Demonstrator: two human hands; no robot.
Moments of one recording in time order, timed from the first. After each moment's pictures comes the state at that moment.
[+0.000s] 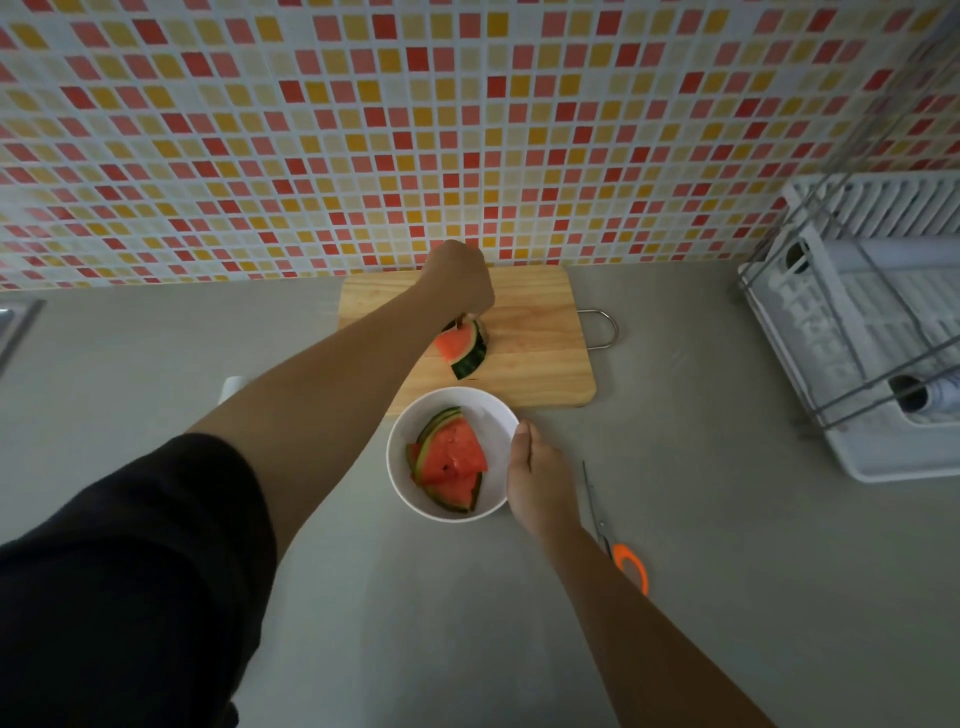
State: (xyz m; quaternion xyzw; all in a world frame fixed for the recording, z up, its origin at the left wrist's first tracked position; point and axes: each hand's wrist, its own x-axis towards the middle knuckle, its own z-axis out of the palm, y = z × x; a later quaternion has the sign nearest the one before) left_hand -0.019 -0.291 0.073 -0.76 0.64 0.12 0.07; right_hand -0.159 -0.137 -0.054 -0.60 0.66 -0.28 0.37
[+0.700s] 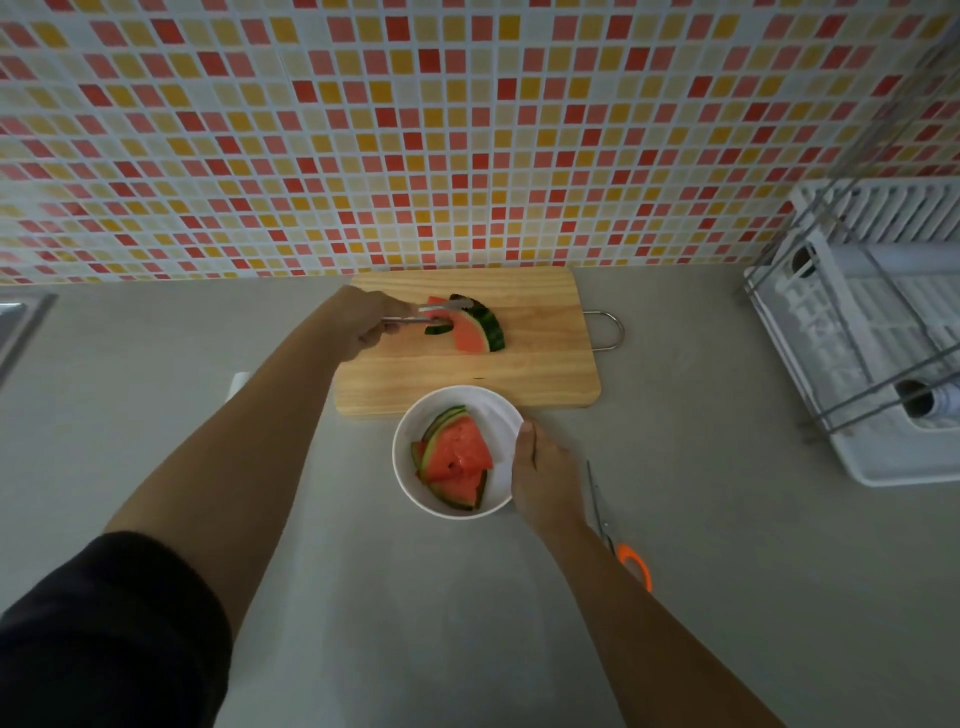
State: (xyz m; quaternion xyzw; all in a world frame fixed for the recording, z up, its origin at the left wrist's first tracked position) left_hand 0.086 -0.246 0.025 -0.76 0.30 0.48 -0.32; right_hand -0.159 -0.138 -0.053 -0.60 0.66 -0.27 0.37
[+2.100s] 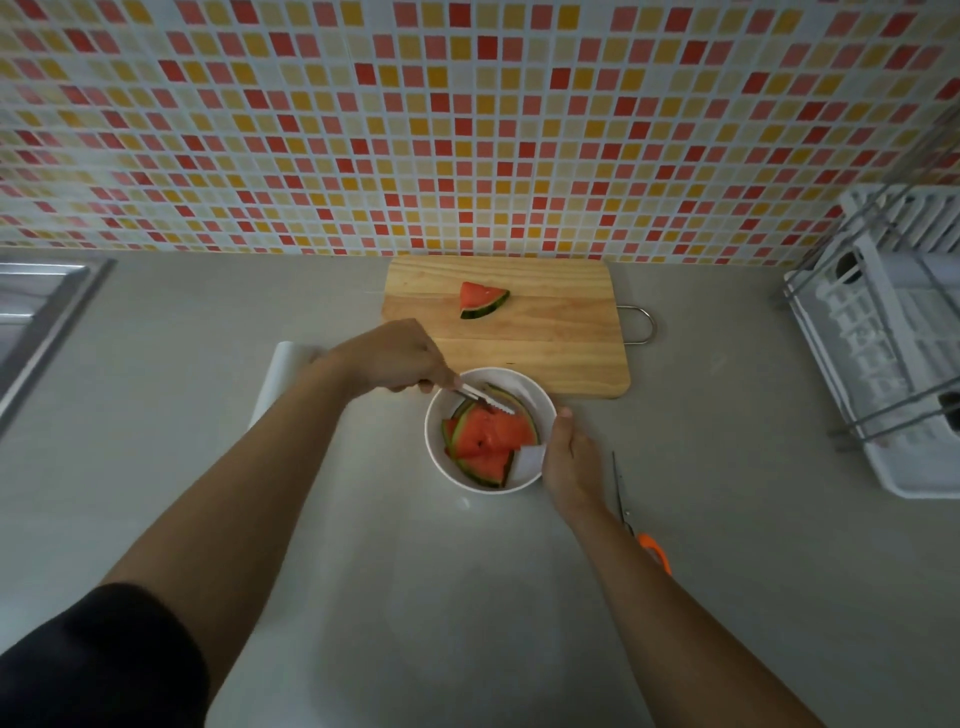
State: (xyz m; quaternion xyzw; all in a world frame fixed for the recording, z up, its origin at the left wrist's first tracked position) left_hand 0.059 -0.160 0.065 -0.68 0.57 0.45 -0.10; right_hand -0.157 -0.137 -0.057 -0.53 0.67 -0.28 0.43
